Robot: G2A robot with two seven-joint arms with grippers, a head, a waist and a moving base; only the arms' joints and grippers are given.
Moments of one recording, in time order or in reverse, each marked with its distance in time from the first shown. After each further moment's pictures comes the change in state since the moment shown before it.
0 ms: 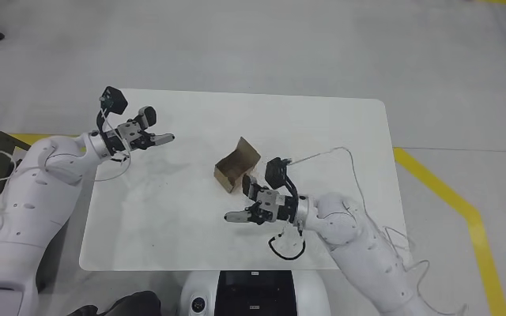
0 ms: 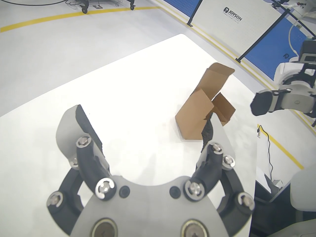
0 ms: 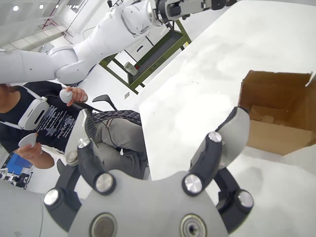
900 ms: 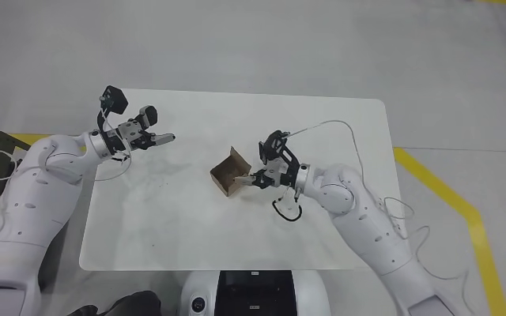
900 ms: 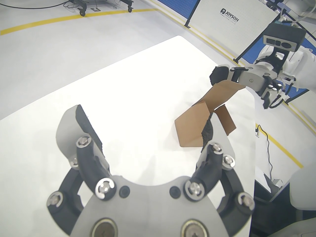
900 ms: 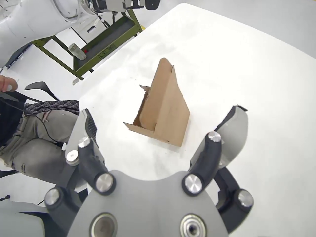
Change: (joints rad) left arm -0.004 -0.012 -0.010 -0.002 0.002 -0.022 -0.010; right arm 0.261 -0.023 -0.060 0.264 -0.326 0.081 -0.151
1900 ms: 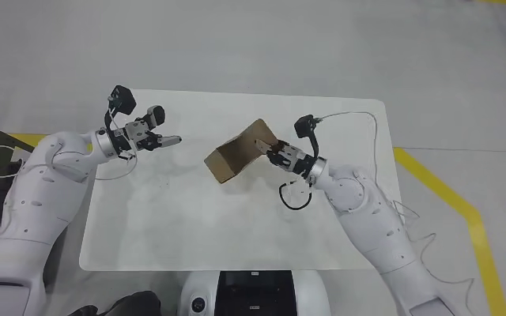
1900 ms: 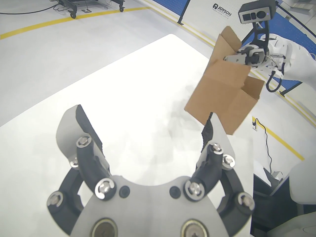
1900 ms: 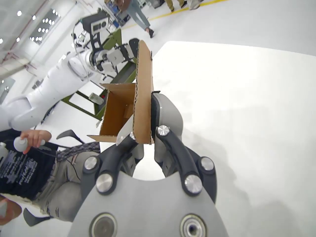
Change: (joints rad) left arm -0.023 -0.021 0.023 -0.023 0.028 -0.034 0.006; right arm -0.052 0.004 0.115 0.042 0.318 0.042 -0.127
